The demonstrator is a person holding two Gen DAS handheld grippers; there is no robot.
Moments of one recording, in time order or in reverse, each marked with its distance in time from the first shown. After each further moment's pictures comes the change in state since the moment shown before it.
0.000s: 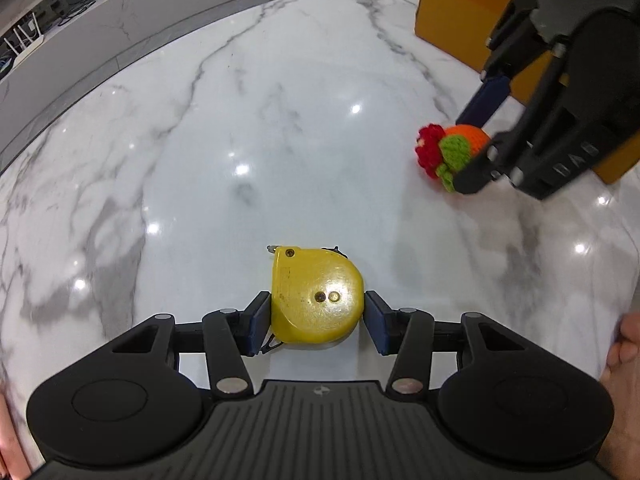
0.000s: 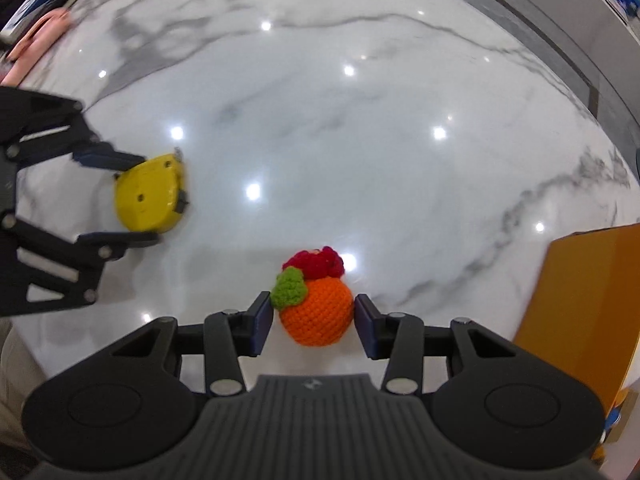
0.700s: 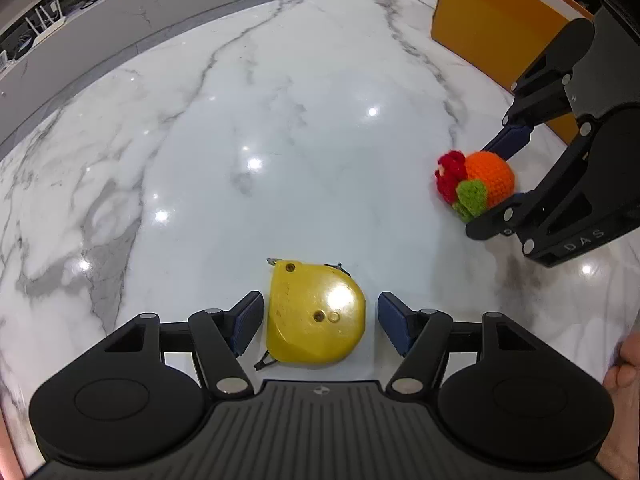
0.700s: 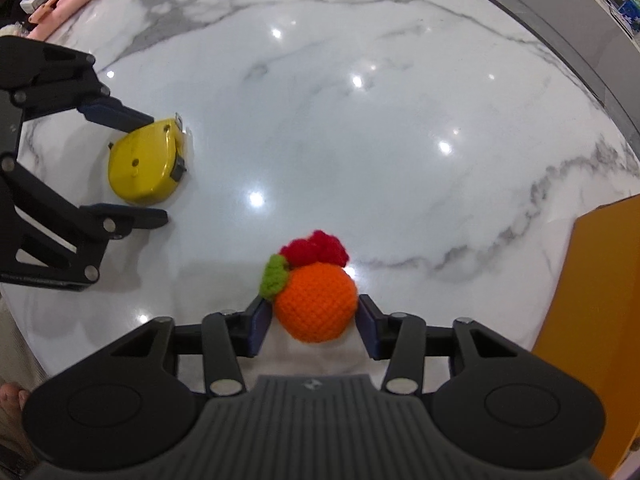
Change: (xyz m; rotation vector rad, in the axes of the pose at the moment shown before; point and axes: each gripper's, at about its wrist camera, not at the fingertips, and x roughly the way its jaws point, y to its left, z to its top) left arm 0.009 -0.004 0.000 -0.087 -0.010 0.029; right arm 0.027 0.007 -0.029 -0.014 -0.053 0.003
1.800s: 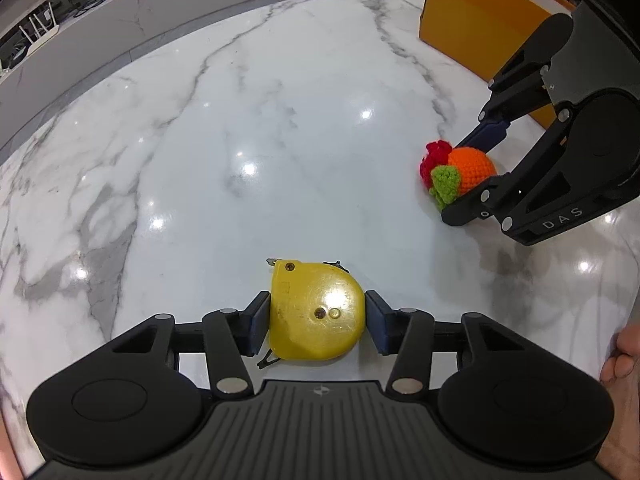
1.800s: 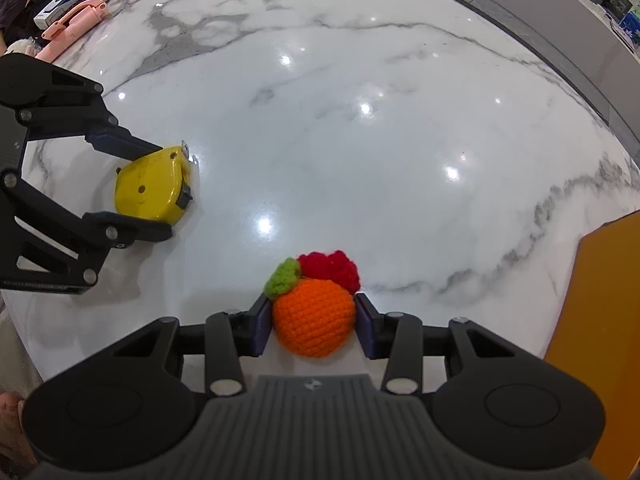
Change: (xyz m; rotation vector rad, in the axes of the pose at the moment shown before) left arm -0.004 -0.004 -0.005 0.020 -0.002 -0.005; right arm -0.004 -0.005 -0.005 0.004 -0.083 0.019
